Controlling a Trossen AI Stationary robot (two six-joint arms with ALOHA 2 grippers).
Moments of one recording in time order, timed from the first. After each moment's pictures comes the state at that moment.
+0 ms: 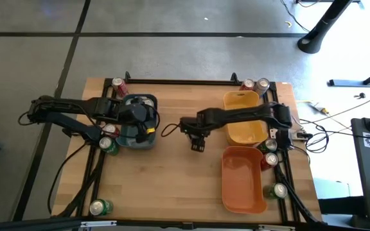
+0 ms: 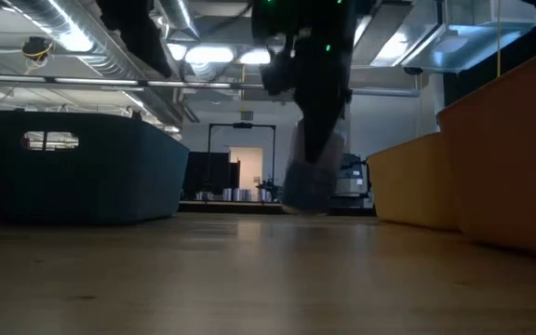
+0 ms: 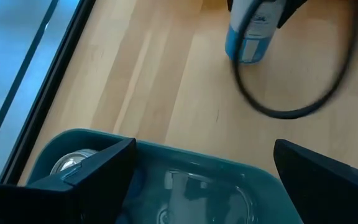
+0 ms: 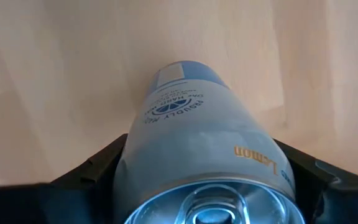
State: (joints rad) left arm -0.04 1.15 1.10 -0.90 -0.32 -0.13; right arm -0.01 2.01 1.67 -1.07 0.05 0.20
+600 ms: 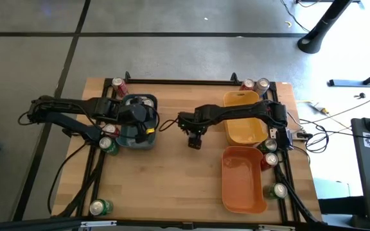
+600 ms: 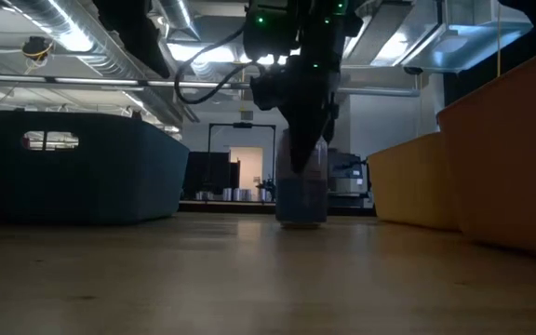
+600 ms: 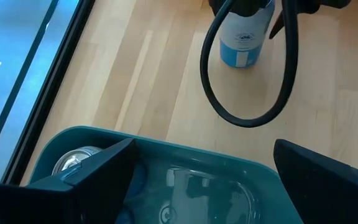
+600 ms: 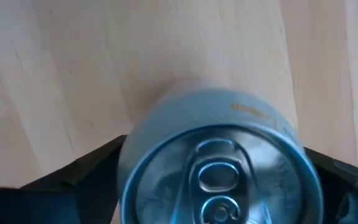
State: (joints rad) left arm -0.03 1.14 1.10 -0.91 -0.33 -0.13; right arm -0.05 2.04 1.67 -0.99 -0.01 0.18
